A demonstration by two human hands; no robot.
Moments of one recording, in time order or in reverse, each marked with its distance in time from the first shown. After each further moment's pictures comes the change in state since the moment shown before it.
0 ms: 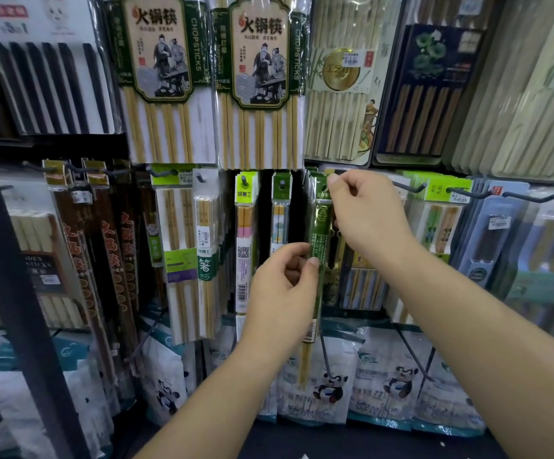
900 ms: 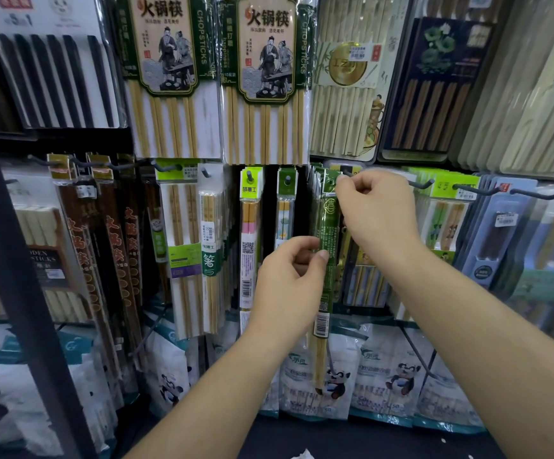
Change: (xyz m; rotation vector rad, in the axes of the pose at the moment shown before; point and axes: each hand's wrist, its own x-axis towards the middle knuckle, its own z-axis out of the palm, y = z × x) left_hand 0.007 0.003 0.002 0.013 0.008 -0.053; right_hand -0.004 0.002 0.004 -0.015 0.152 0.020
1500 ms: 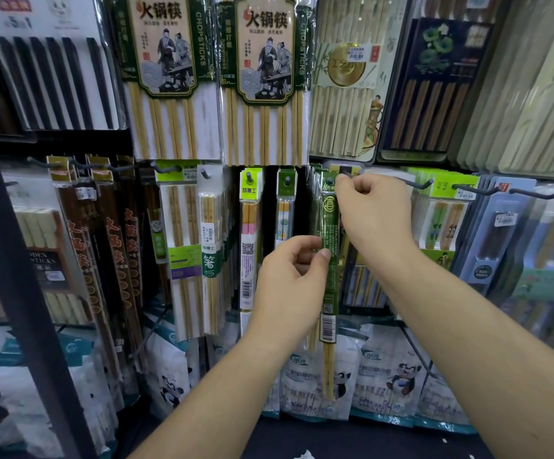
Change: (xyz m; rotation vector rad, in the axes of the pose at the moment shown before) left_hand -0.002 0.008 0.001 -0.026 0.004 -0.002; right_hand -0.003 -0.001 0.006 0.099 0.047 0.058
